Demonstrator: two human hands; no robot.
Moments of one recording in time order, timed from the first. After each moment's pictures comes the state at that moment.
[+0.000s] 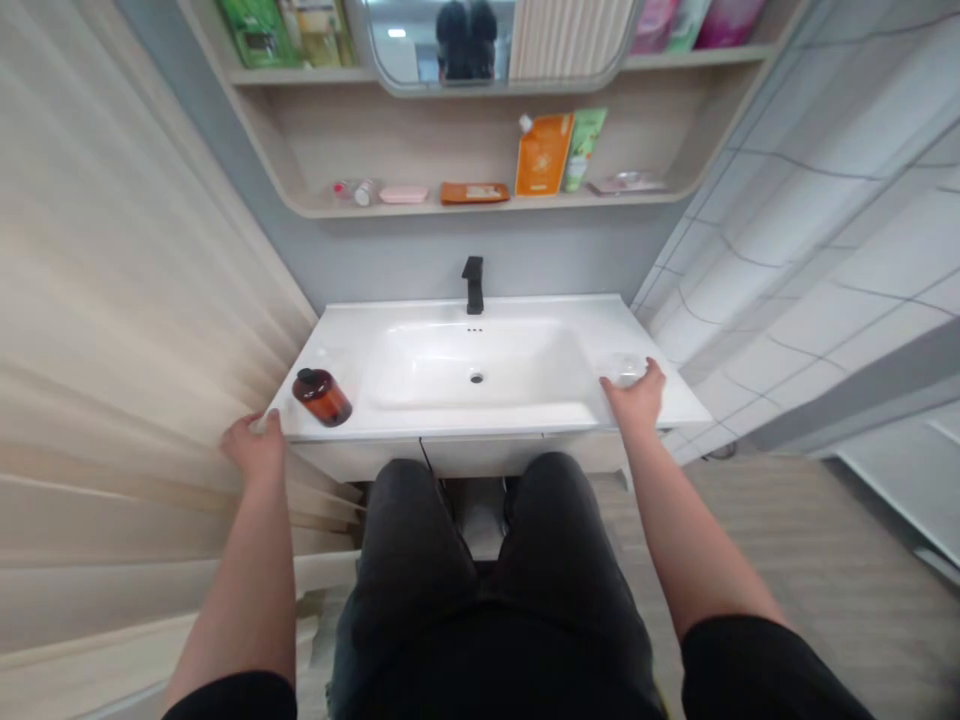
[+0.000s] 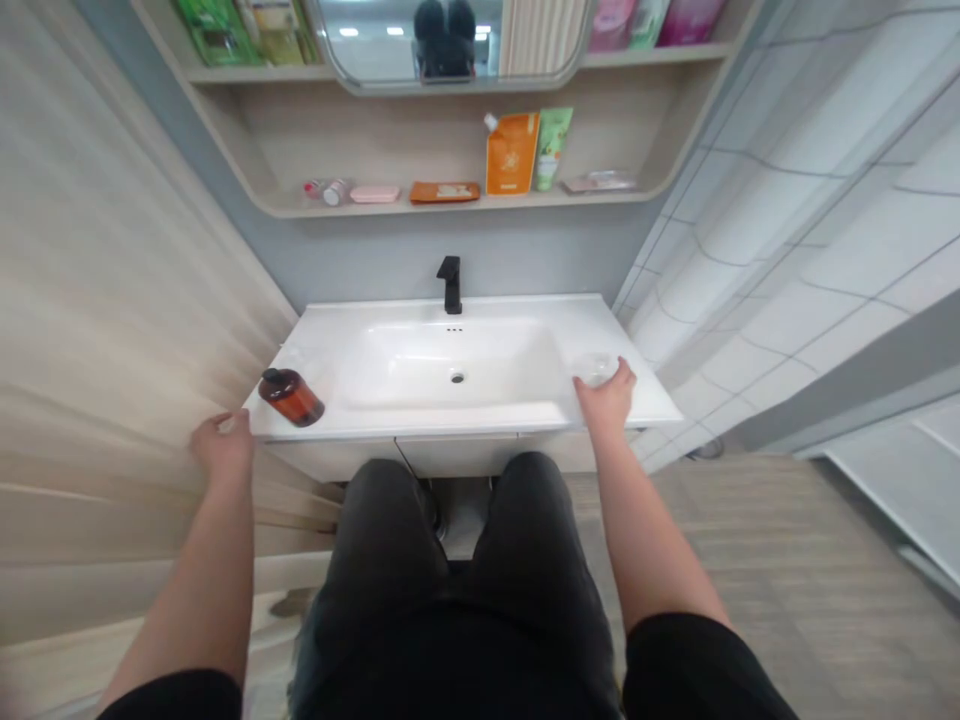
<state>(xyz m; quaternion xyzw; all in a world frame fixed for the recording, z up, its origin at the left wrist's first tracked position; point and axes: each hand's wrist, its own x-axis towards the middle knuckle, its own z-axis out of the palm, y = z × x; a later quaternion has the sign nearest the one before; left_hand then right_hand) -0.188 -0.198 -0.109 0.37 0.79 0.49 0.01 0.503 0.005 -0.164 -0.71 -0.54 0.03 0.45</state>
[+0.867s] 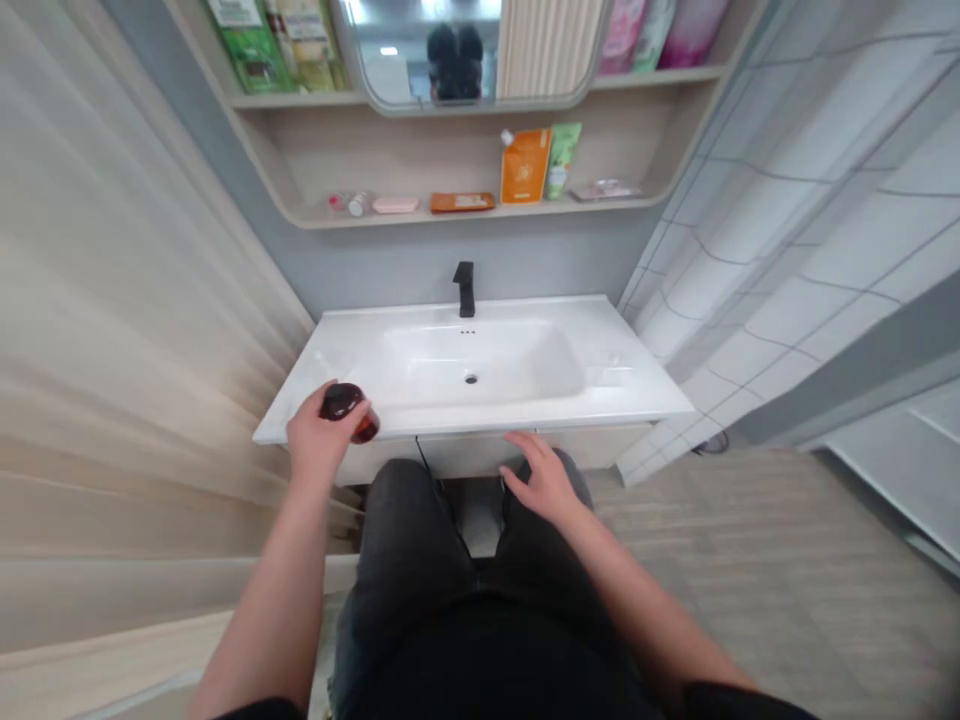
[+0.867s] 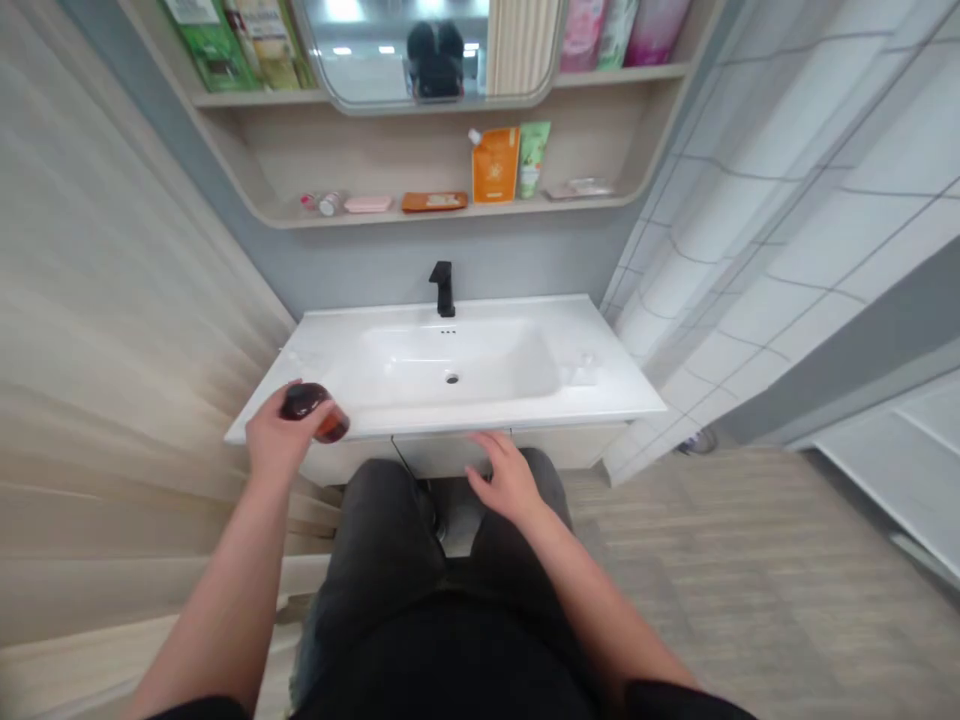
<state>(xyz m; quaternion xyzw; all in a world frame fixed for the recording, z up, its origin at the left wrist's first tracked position) -0.058 -0.194 -0.061 0.49 0.75 0.44 0.03 0.353 -0.190 -0.152 -0.41 -0.79 0.21 0.40</state>
